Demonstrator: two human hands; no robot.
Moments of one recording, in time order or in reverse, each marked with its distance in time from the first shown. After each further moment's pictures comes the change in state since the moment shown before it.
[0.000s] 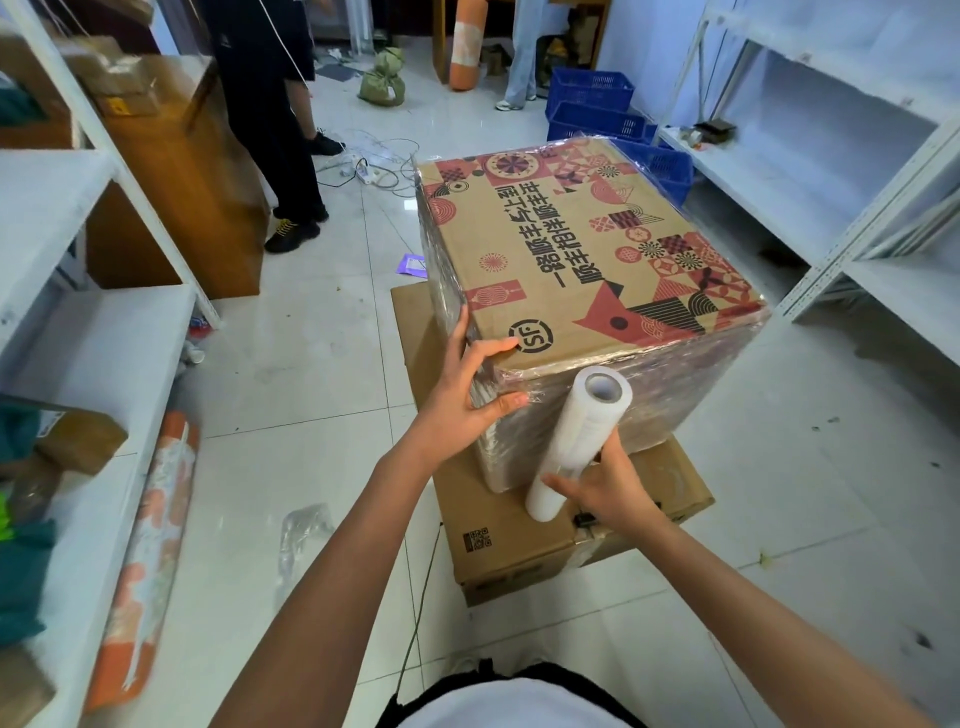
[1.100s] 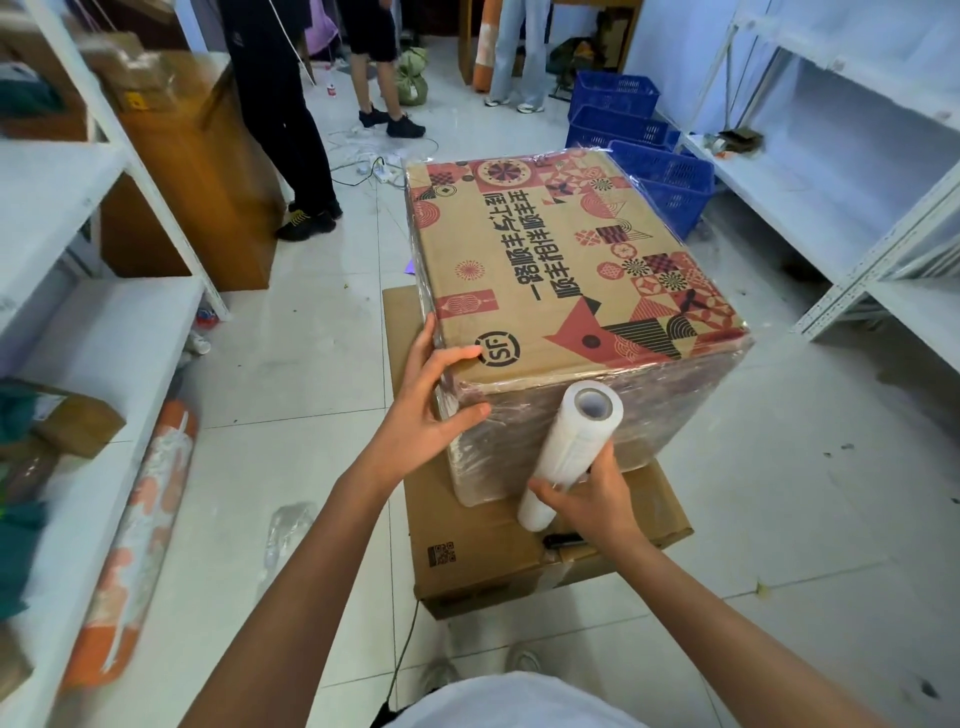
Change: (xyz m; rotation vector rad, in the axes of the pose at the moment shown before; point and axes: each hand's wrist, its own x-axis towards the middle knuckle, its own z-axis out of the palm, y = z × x) left_hand 0.010 0.012 0.018 -0.048 0.115 -0.035; right_hand 0.016 0.024 -0.030 -0.133 0.117 0.035
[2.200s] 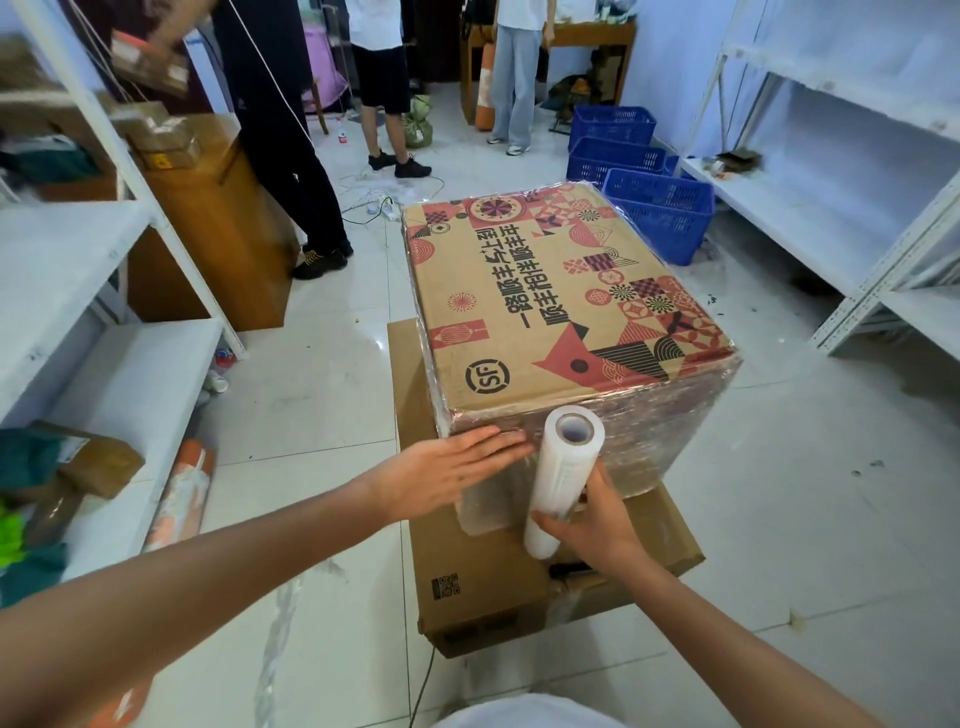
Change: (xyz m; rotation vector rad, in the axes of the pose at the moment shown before) left_hand 0.002 0.002 0.004 2.031 -0.395 1.103; right_hand 0.005 -0.001 -0.012 0.042 -0.136 -0.038
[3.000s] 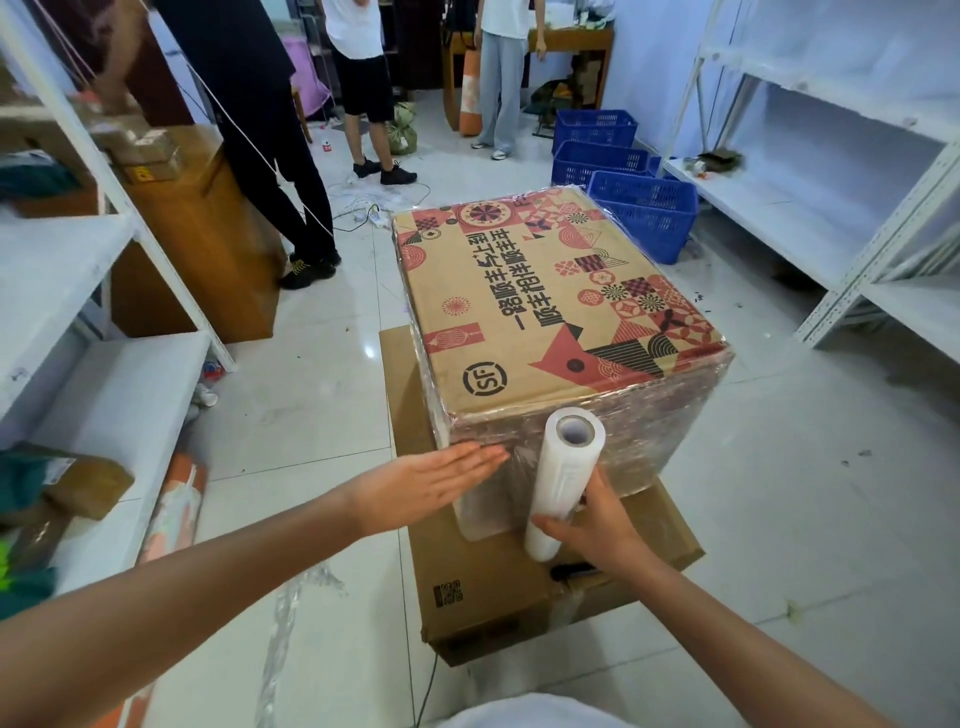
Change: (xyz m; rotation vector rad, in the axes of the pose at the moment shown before) left_hand -0.024 0.001 0.012 -0.038 0.006 0.093; right_hand 0.004 0.004 0.001 0.023 -0.036 -0.006
